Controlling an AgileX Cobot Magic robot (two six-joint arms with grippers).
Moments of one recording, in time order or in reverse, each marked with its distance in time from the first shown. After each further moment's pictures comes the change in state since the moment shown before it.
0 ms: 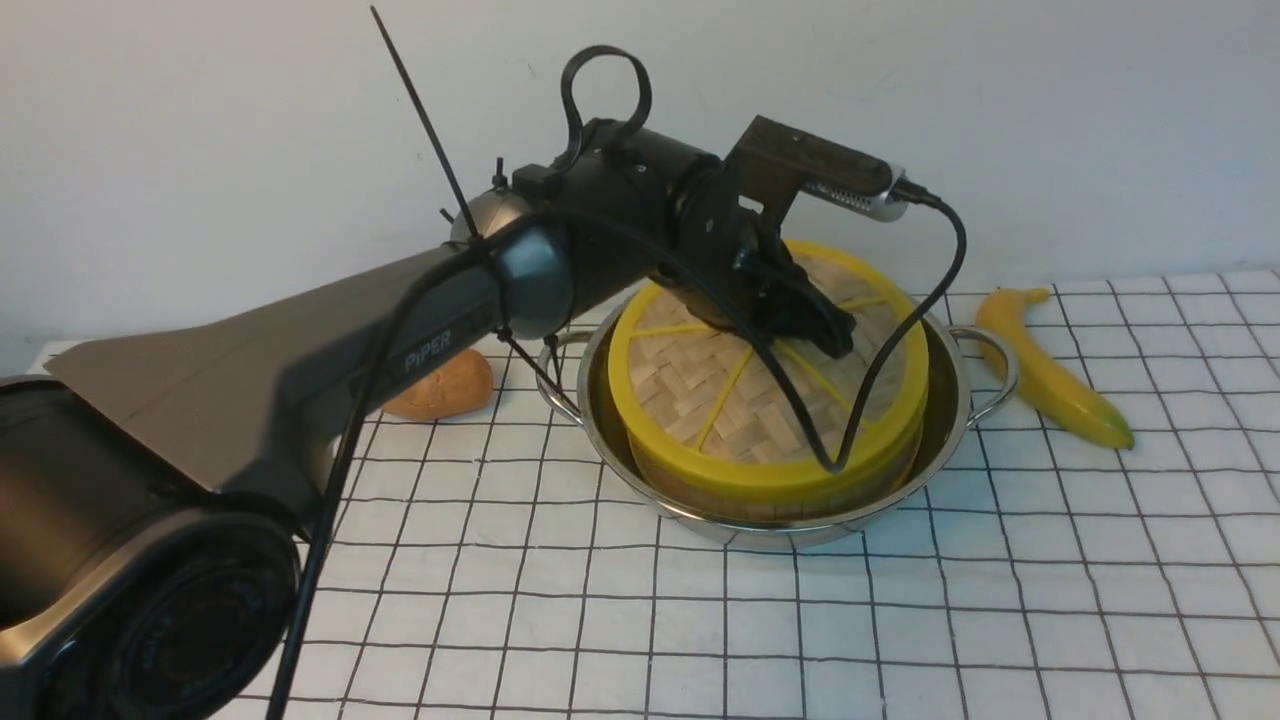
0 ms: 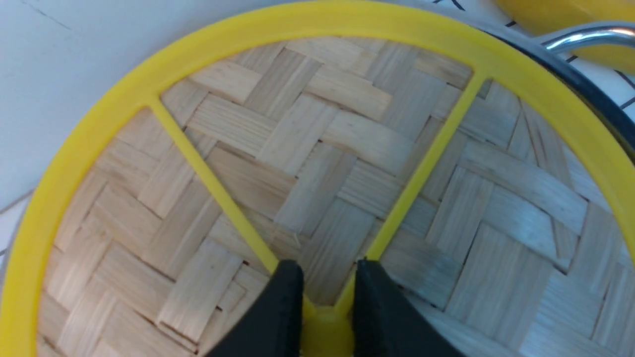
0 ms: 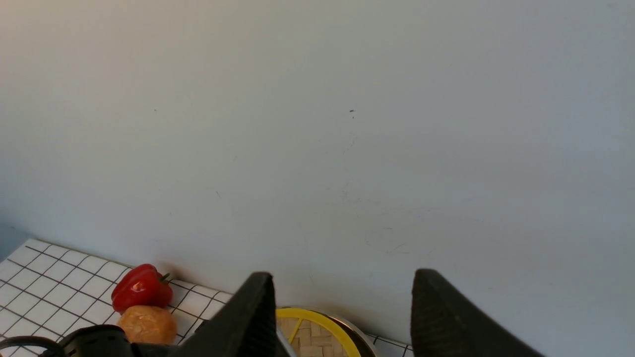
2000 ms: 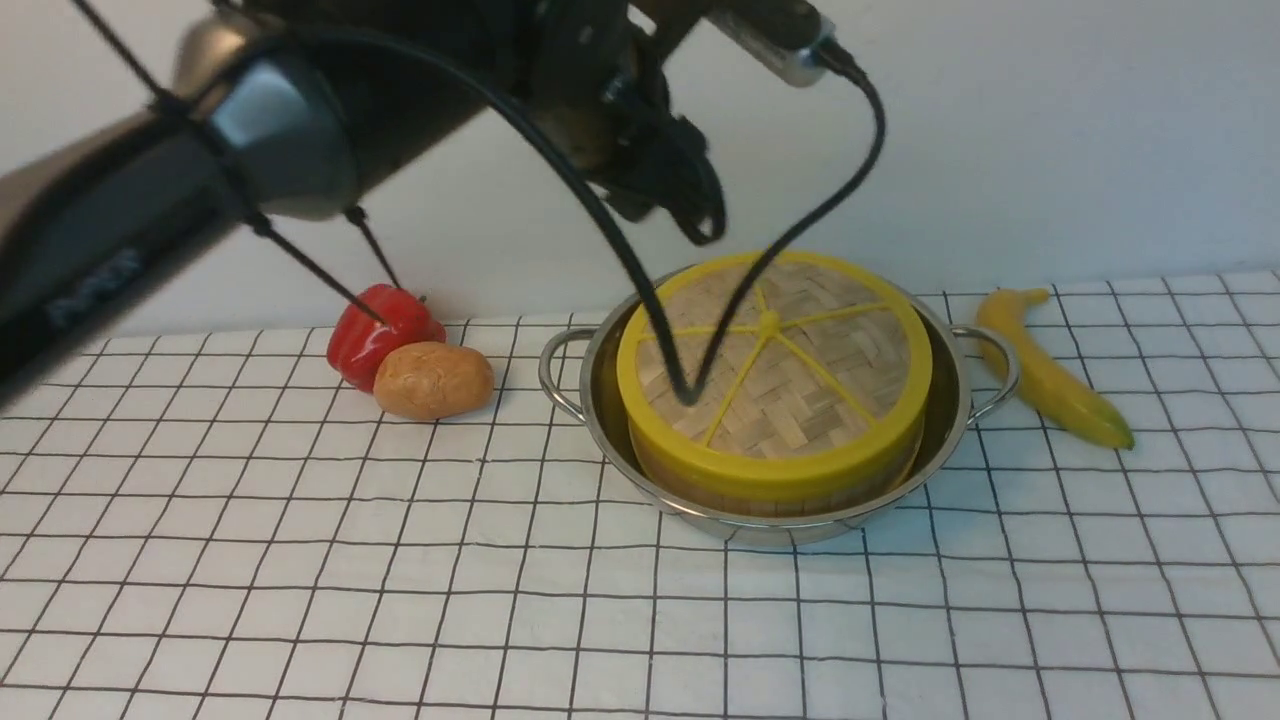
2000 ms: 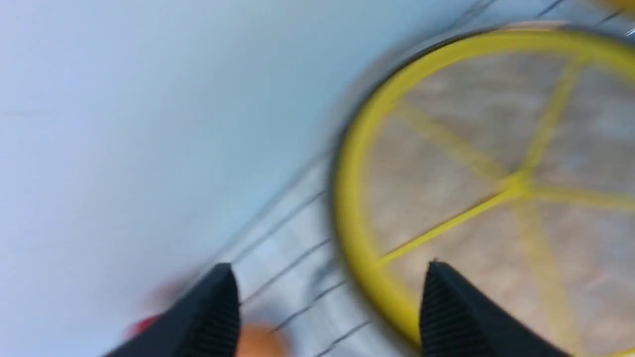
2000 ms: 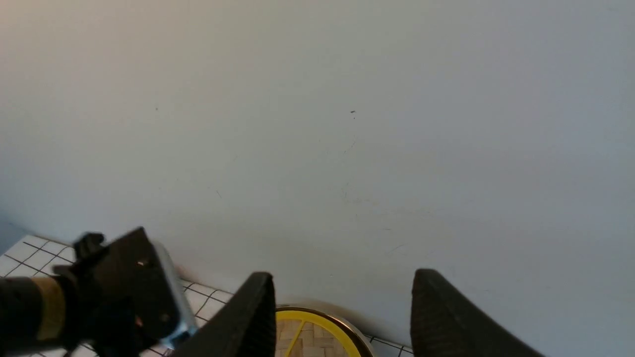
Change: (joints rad) right arm 0.000 -0.002 0.000 -0.007 0.000 -0.032; left arm 0.002 -0.323 -0.008 0.402 0.334 0.060
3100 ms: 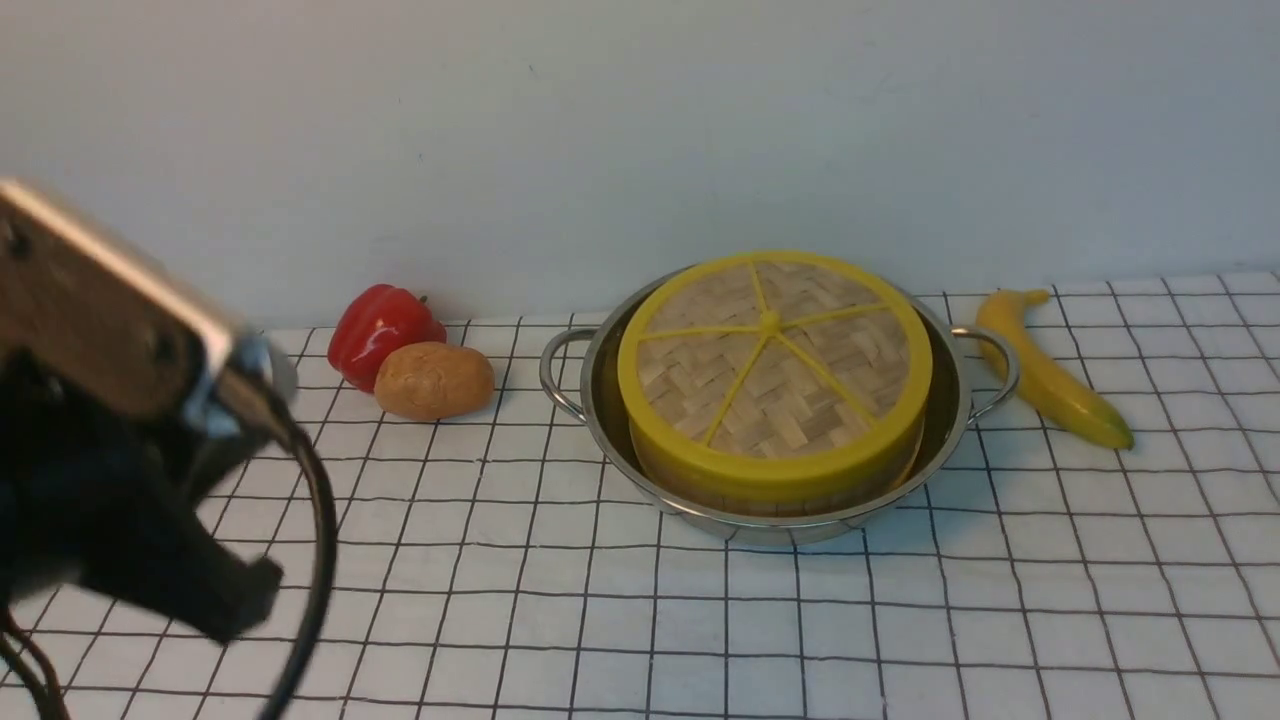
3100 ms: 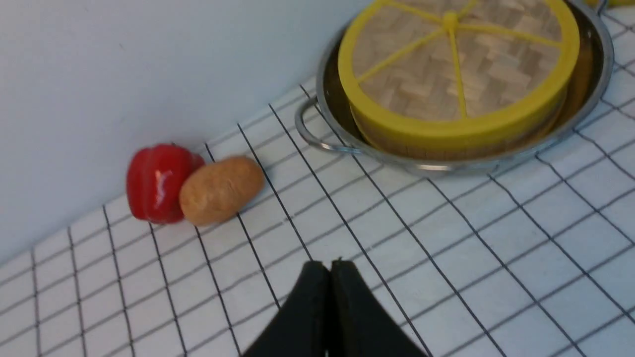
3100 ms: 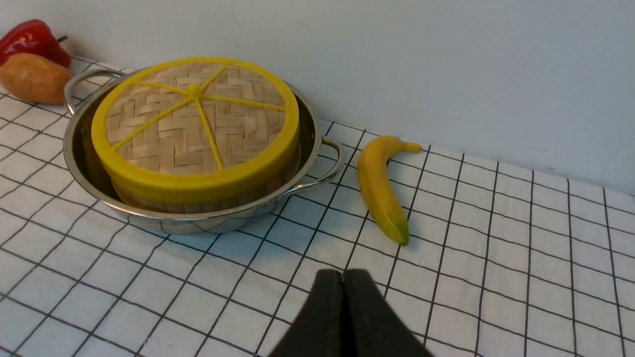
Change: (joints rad) right arm 0.000 -0.925 1.368 -0.165 -0.337 0.009; left arm 0.214 -1.058 1.115 -0.467 -0.351 0.212
